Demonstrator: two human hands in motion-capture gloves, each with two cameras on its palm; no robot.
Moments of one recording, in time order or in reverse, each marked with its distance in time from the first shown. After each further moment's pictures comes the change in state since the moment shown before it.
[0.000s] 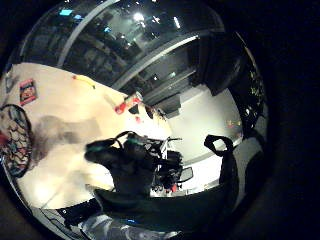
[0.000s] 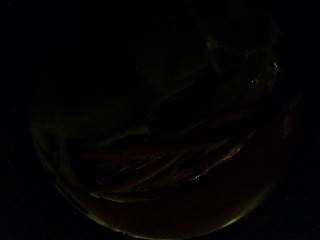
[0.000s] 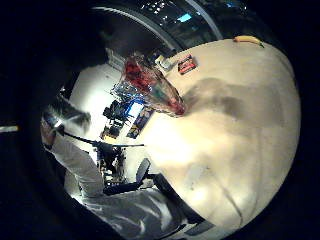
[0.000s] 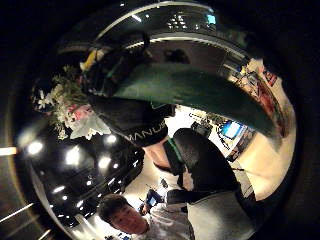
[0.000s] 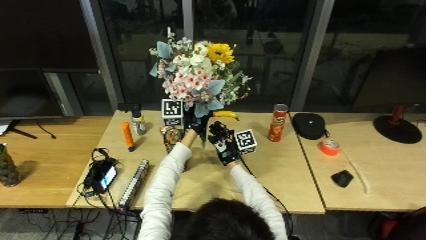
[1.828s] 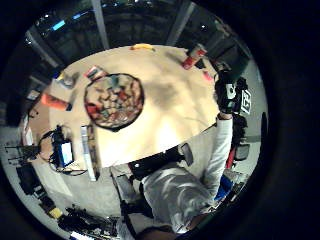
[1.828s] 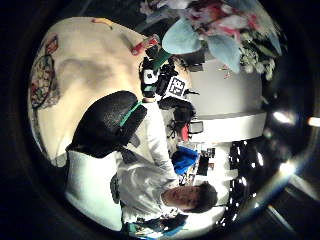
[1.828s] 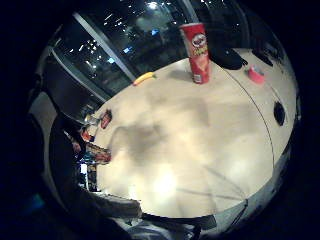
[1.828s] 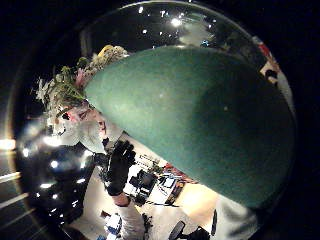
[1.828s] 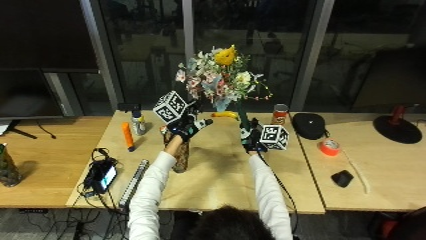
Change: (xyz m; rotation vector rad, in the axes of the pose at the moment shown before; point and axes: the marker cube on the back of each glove) left arm -0.051 0.024 -0.055 -0.485 -0.785 -0.122; right arm 0.024 0.003 -0.154 0.506 0.599 0.367
